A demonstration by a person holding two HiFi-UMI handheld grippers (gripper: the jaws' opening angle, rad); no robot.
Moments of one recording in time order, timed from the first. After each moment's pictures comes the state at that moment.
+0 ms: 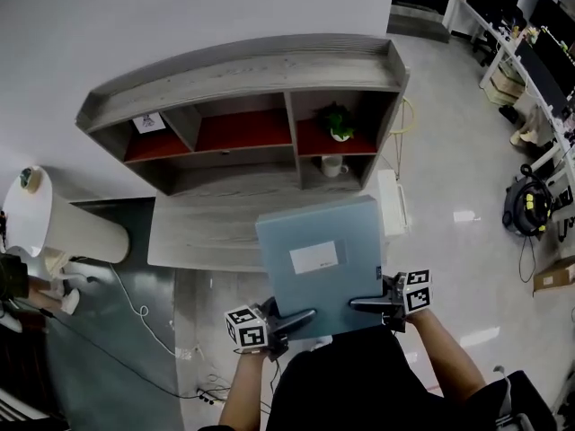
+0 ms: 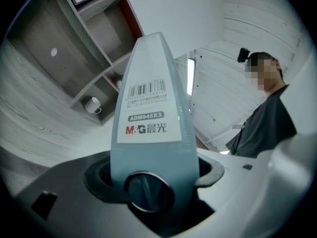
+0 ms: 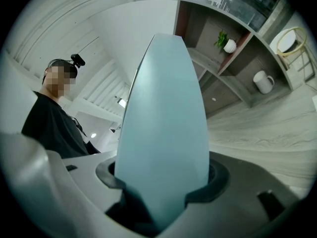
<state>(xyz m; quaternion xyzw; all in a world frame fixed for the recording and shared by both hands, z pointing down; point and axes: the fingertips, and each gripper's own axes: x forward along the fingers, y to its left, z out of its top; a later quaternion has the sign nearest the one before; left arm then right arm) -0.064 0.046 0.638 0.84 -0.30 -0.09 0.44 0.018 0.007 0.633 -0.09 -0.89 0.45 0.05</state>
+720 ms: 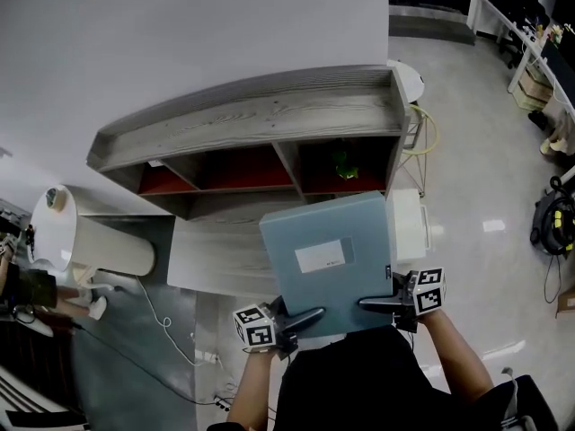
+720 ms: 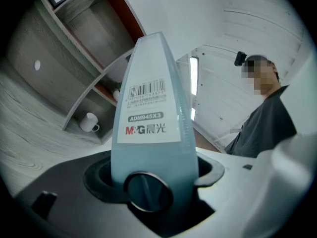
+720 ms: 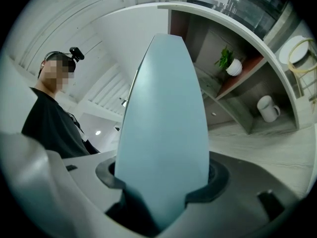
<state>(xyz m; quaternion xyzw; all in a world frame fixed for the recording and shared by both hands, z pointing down) -0.054 -0.092 0.619 0.84 -0.33 -0.08 0.41 0.028 -0.132 0.613 -0.11 -0.90 0.42 0.04</state>
